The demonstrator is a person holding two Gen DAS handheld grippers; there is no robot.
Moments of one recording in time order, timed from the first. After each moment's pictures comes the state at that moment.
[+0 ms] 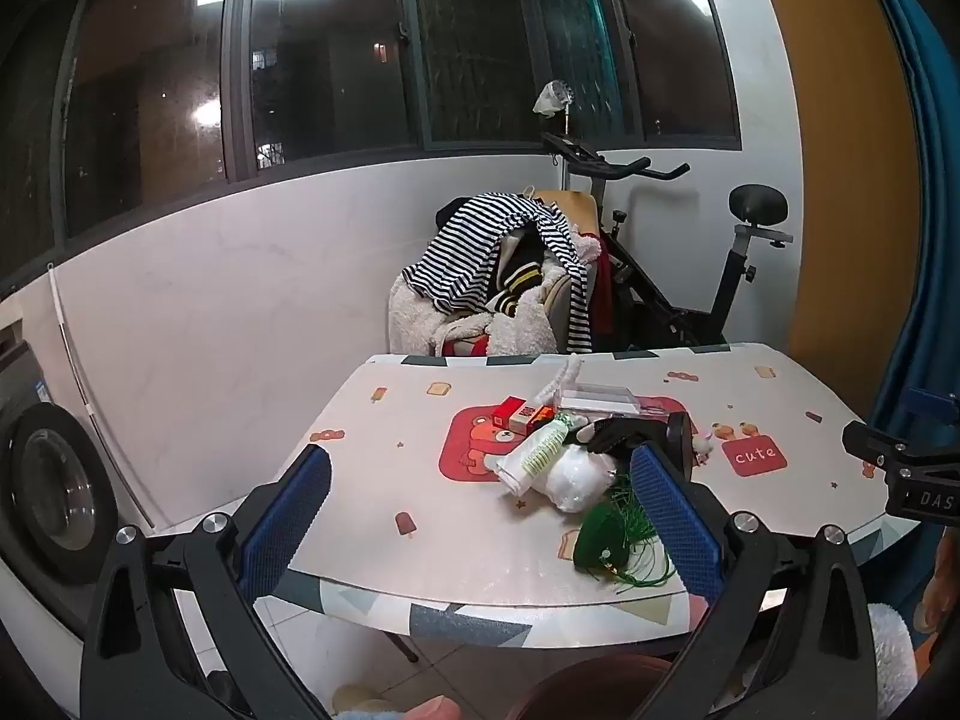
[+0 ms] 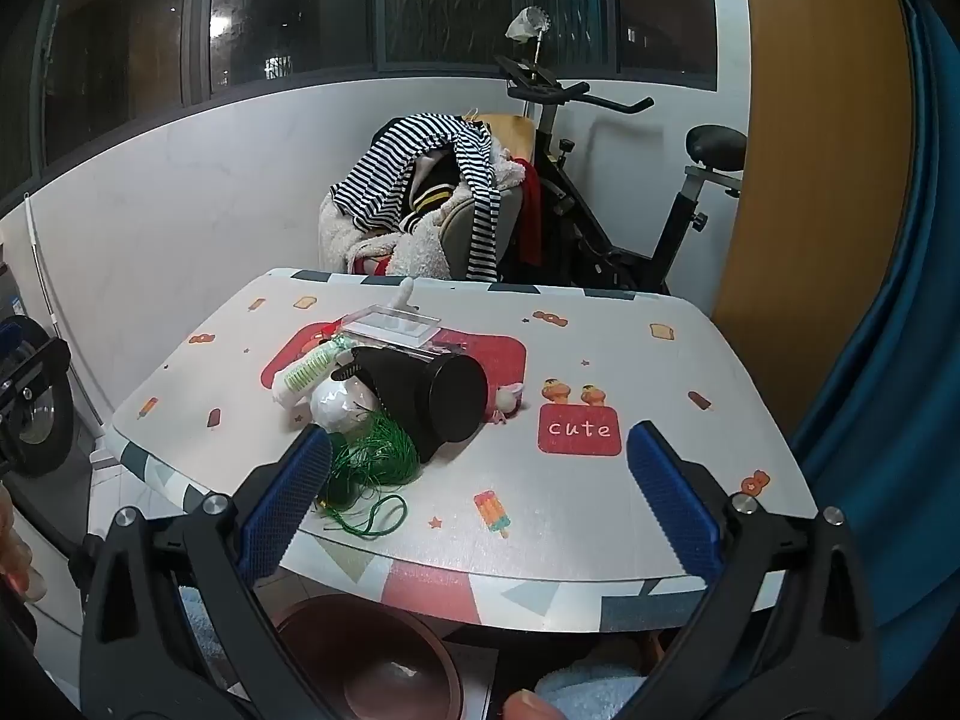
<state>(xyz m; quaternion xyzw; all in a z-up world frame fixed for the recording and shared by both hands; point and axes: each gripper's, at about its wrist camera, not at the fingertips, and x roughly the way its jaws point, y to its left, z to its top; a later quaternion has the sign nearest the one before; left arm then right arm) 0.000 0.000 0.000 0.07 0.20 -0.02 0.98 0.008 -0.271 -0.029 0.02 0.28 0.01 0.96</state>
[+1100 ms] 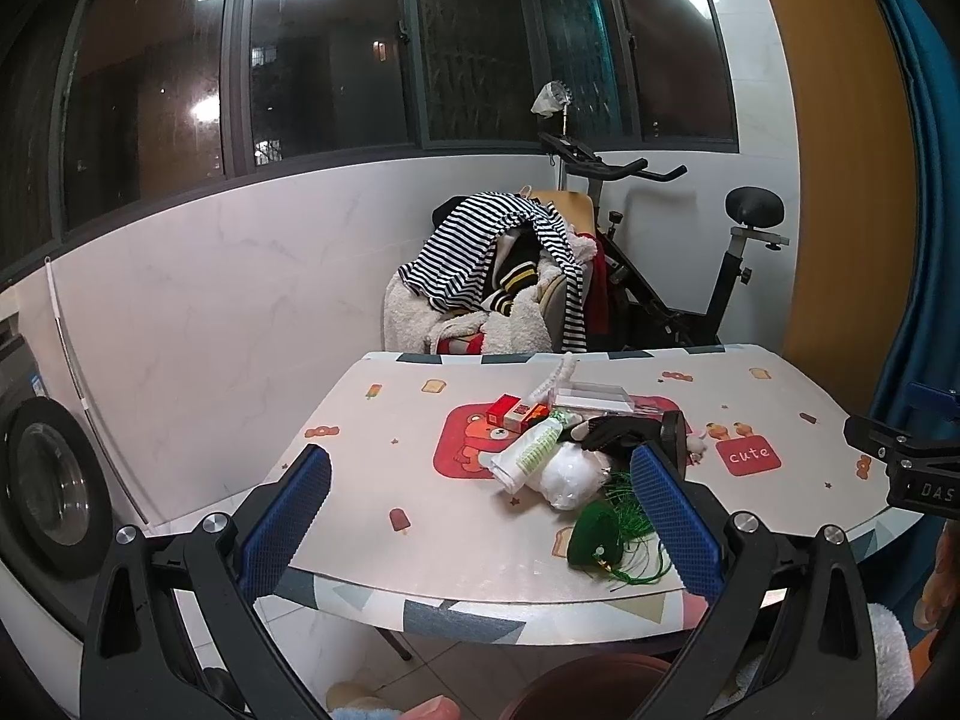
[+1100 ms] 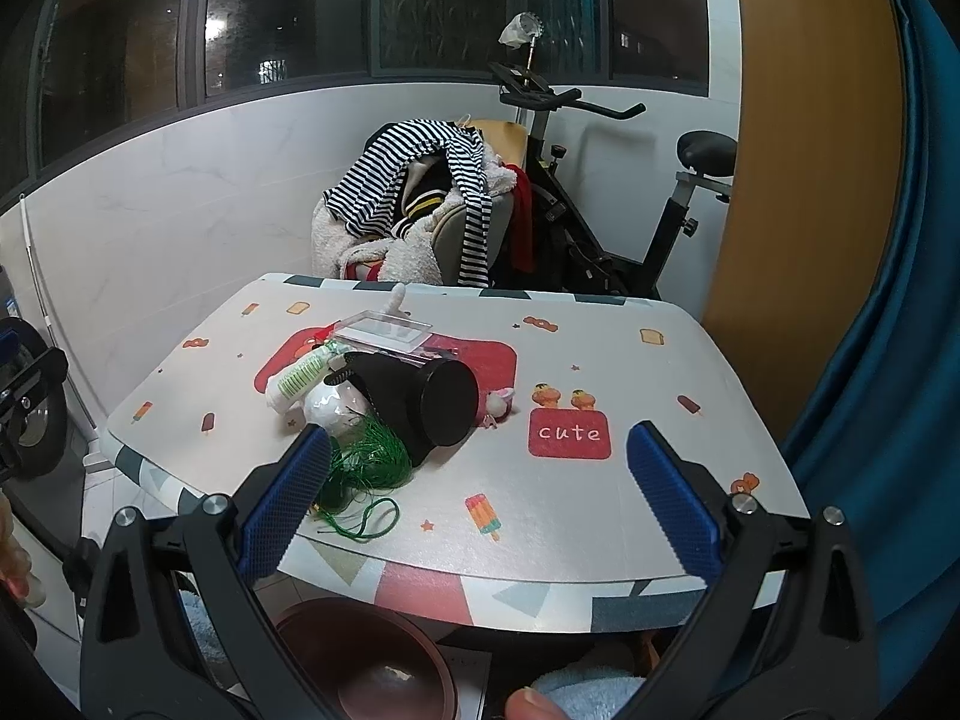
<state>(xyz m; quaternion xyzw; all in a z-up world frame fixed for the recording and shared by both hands) -0.006 0.001 0.005 0.06 0.20 -0.02 0.98 0.008 -0.280 -0.020 0.01 0.28 0.00 0.96</state>
